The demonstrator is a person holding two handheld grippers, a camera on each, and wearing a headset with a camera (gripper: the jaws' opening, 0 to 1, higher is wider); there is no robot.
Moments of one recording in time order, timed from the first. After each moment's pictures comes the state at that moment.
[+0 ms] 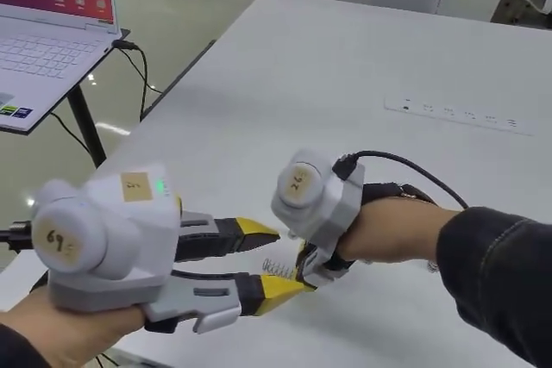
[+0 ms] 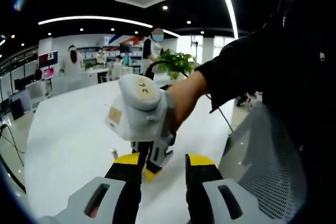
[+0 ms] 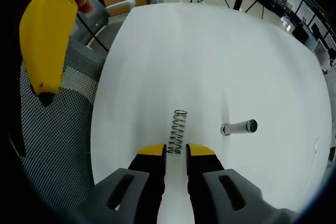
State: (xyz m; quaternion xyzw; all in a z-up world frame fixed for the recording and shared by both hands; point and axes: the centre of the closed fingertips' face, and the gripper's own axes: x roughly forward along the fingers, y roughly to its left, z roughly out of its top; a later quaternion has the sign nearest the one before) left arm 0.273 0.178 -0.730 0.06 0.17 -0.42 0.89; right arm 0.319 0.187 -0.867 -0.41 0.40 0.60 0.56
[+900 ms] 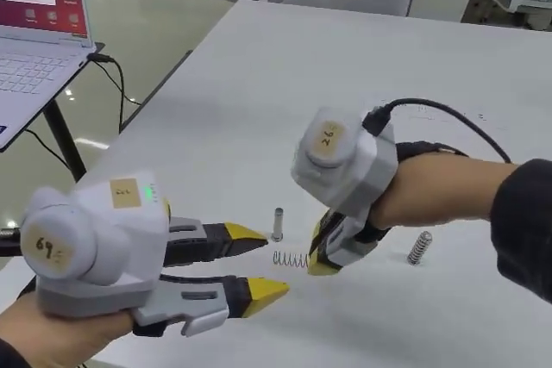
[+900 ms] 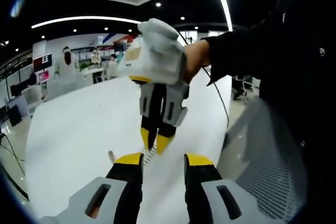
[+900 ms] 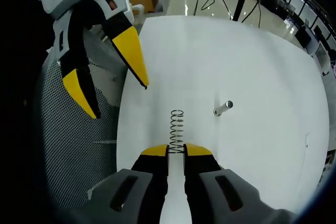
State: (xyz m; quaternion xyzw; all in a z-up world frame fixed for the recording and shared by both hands) left arm 0.273 0.166 -0.729 0.09 0.17 -0.44 0.88; right arm 0.310 0.142 -0.792 -0.41 0.39 0.62 0.54
